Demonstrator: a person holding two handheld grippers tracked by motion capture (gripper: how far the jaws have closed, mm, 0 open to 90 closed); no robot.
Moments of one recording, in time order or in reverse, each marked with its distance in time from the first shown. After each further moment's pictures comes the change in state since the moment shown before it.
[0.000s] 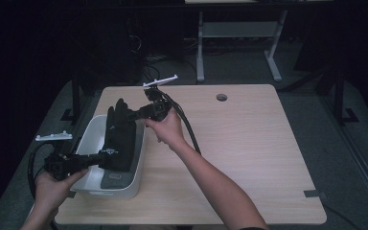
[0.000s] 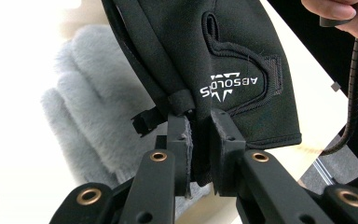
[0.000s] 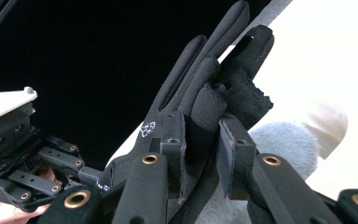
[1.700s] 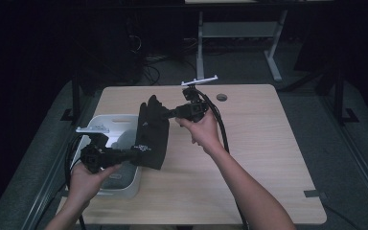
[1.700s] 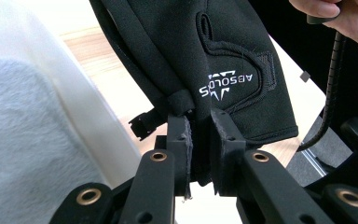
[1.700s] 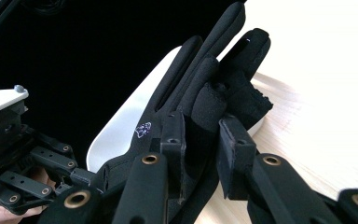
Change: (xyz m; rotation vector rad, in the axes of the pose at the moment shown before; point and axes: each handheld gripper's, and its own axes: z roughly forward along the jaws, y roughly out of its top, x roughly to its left) left arm -0.057 0.028 0.052 0.042 -0.093 0.105; right arm -0.027 -0.029 -0.088 -0.071 -0.081 0.031
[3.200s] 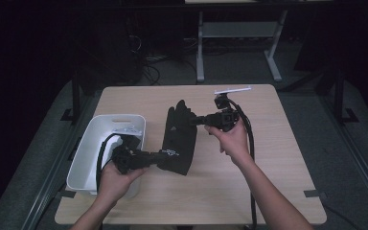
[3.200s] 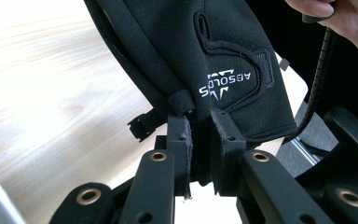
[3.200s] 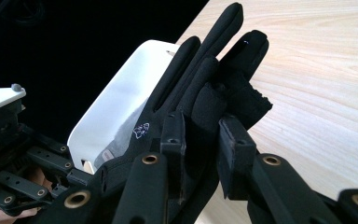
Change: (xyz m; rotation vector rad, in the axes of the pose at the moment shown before) left arm -0.037 0.011 0.057 0.055 -0.084 0.066; right arm -0.034 -0.040 -0.064 -0.053 -0.065 0.050
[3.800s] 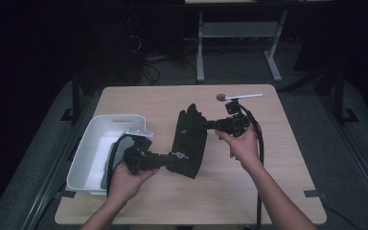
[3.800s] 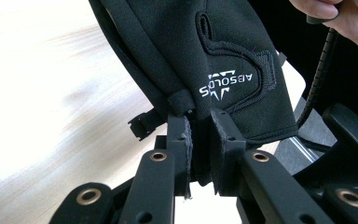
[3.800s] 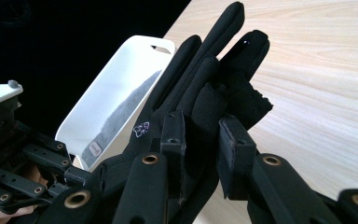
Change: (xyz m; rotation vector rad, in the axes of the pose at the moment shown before) left arm -0.008 0.003 0.026 0.033 -0.025 0.007; right arm -0.016 -0.018 -0.020 -0.012 -0.037 0.027
